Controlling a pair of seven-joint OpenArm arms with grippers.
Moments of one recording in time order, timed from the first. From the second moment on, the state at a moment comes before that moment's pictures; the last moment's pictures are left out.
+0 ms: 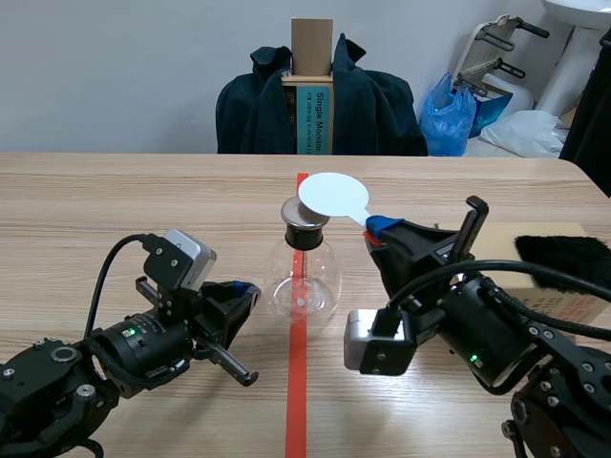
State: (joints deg) left arm 2.4 -20.2 27.9 67.1 -9.3 -17.8 -20.1; right arm -15.3 8.3 -3.2 81.3 -79.9 -25.2 39.7
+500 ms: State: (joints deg) left arm 2.4 -20.2 27.9 67.1 -9.3 -17.8 -20.1; right arm -15.3 8.3 -3.2 81.3 -80.2 -25.4 47.2
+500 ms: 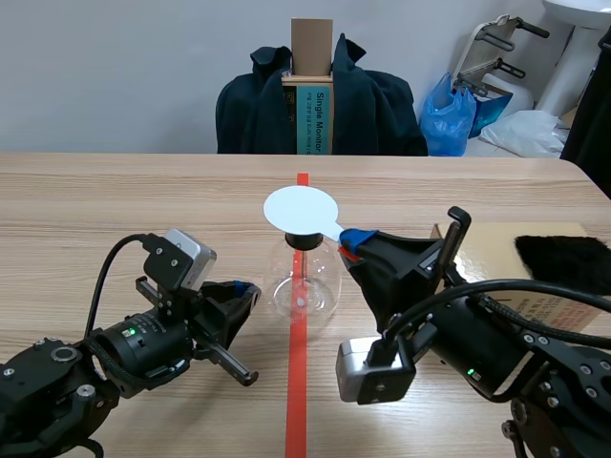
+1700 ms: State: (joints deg) left arm 2.4 -20.2 27.9 67.1 -9.3 -17.8 -20.1; right arm -15.3 8.3 -3.2 81.3 -80.1 -25.4 15.9
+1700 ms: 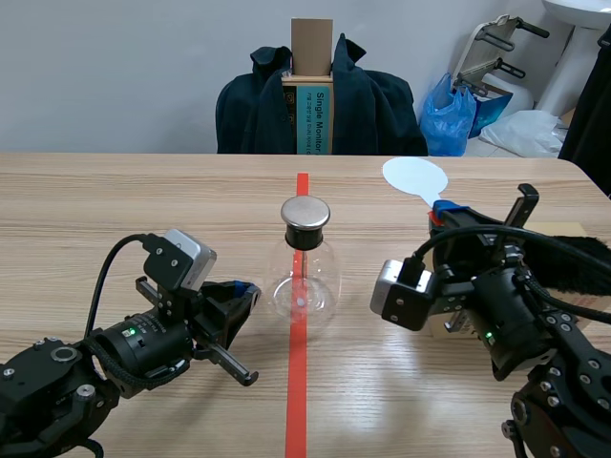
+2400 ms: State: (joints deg) left arm 2.4 -20.2 27.9 67.1 -9.3 -17.8 -20.1; right arm -15.3 8.3 -3.2 81.3 -80.1 -25.4 37.9
